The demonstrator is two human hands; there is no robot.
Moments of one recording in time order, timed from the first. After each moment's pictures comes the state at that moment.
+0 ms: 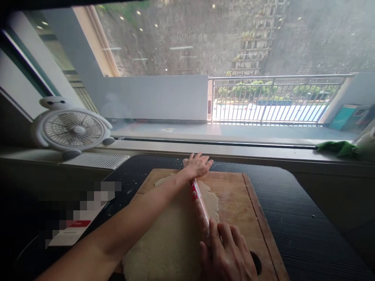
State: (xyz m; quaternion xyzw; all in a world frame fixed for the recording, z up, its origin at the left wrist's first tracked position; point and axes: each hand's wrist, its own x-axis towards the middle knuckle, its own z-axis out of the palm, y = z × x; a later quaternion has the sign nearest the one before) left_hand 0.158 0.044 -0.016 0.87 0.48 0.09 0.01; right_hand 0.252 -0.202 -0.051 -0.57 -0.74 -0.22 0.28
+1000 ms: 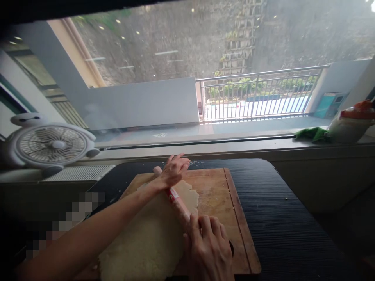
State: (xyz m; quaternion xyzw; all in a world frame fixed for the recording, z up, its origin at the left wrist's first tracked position) left_hand 0.146 0.012 -0.009 0.89 0.40 0.21 -0.02; right_hand 0.263 -0.209 -0.053 -0.62 -0.72 -0.14 0.29
